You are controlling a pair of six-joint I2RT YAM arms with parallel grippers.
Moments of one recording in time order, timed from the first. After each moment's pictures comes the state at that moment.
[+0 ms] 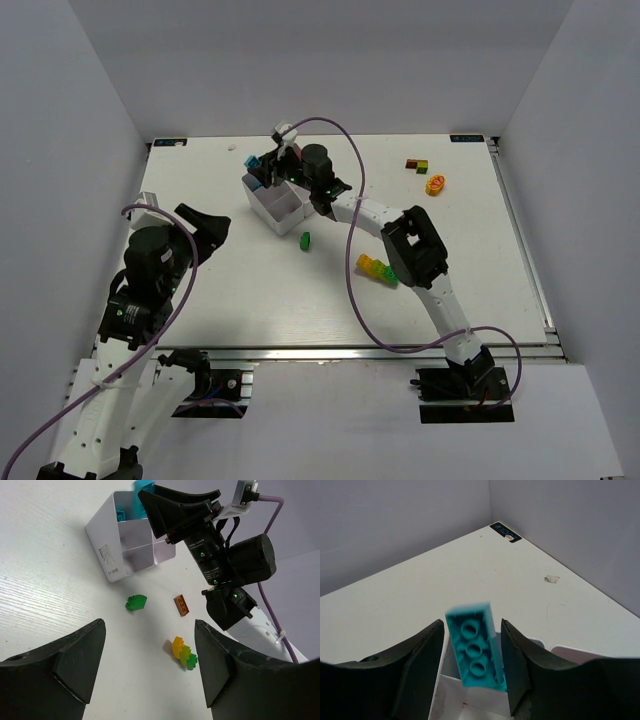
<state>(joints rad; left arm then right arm) -0.25 0.64 0.92 -0.58 -0.11 -0.83 0.73 2.41 1.95 0.51 -0.34 0.10</state>
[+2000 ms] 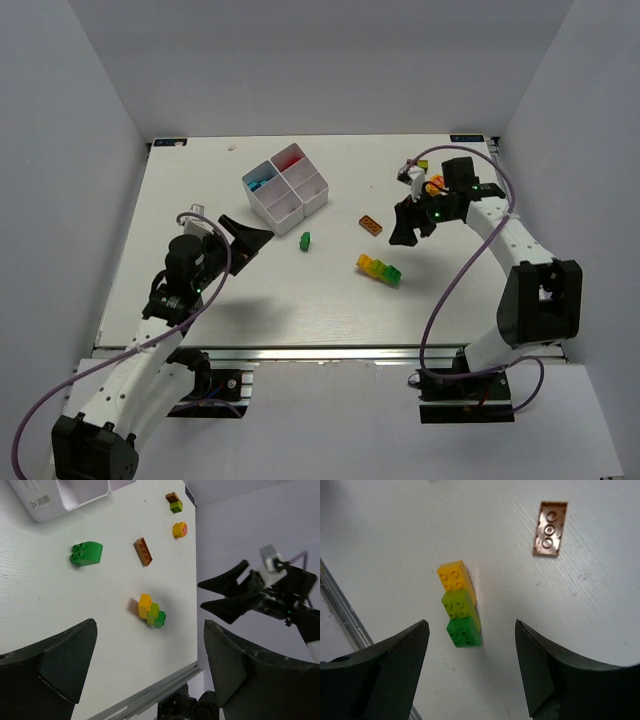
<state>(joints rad) -0.29 0.75 0.52 -0.06 0.25 -1.03 0.16 1.52 1.21 -0.71 -0.72 -0.49</state>
